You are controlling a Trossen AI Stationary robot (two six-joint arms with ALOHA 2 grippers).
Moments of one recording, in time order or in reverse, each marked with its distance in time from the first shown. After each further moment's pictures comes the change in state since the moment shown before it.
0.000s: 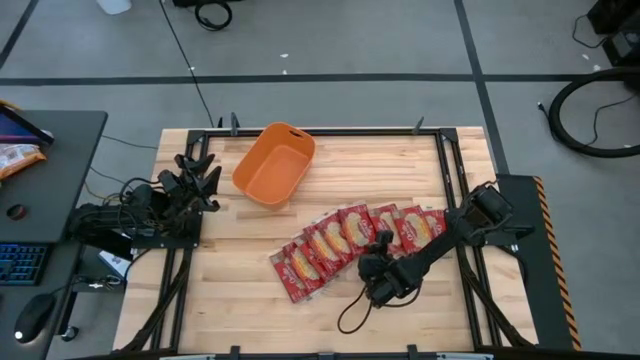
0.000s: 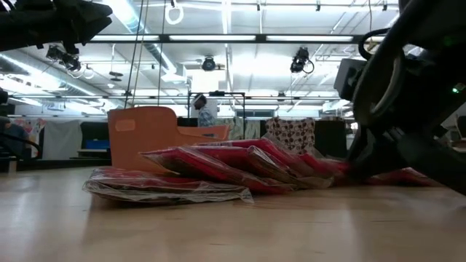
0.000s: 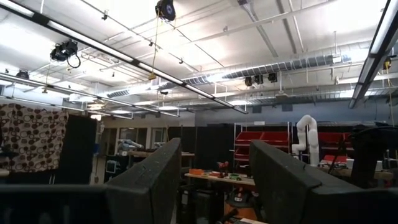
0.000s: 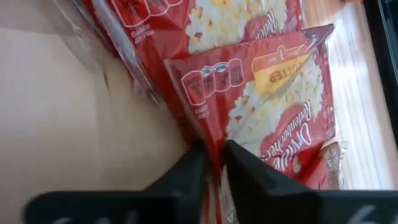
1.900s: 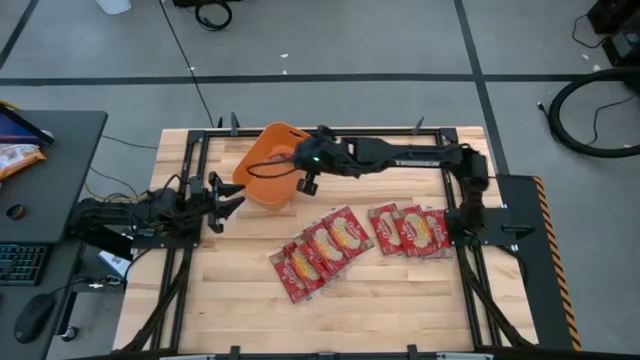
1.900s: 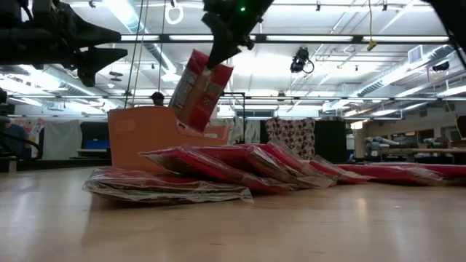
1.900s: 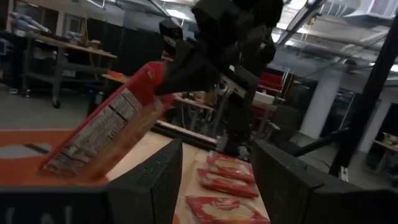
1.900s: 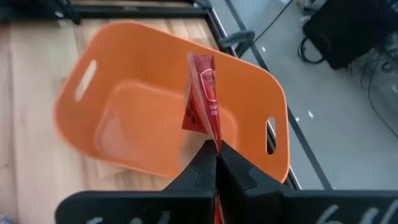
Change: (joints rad) left arm -0.068 0.024 0.000 -0.400 0.205 -0.490; right arm -0.726 0.027 0.892 -0.073 -0.388 -0.681
